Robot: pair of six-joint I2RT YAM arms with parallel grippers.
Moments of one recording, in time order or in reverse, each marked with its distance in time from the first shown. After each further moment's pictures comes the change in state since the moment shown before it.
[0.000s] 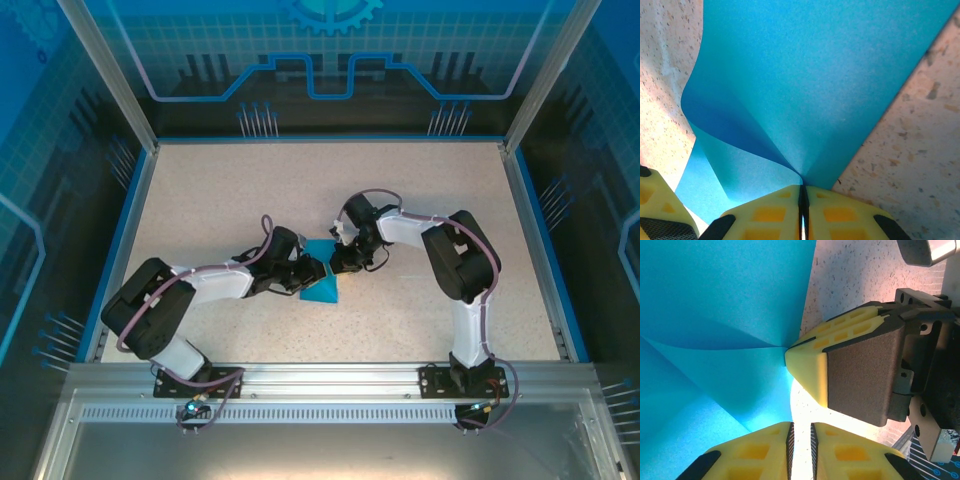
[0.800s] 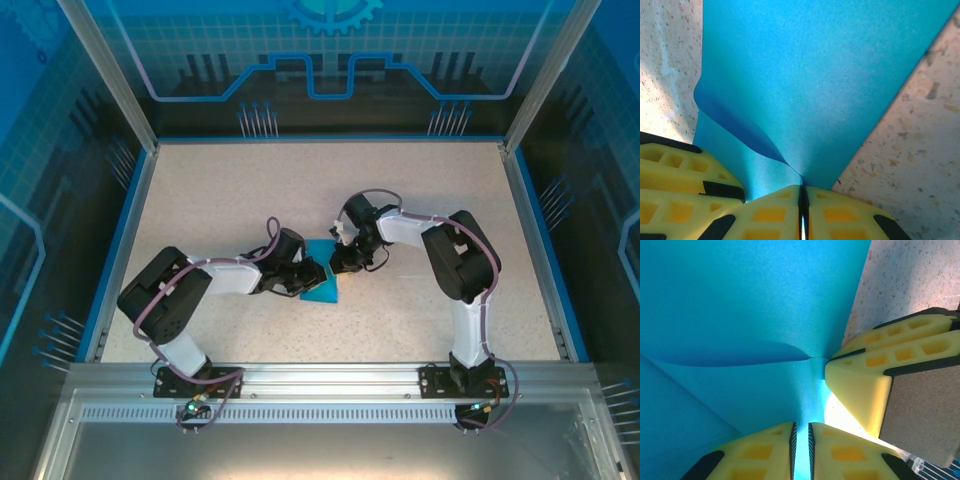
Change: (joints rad) left arm 0.000 0.105 0.031 -0.014 -0.002 0.001; right arm 0.000 0.000 0.000 0.000 0.004 0.000
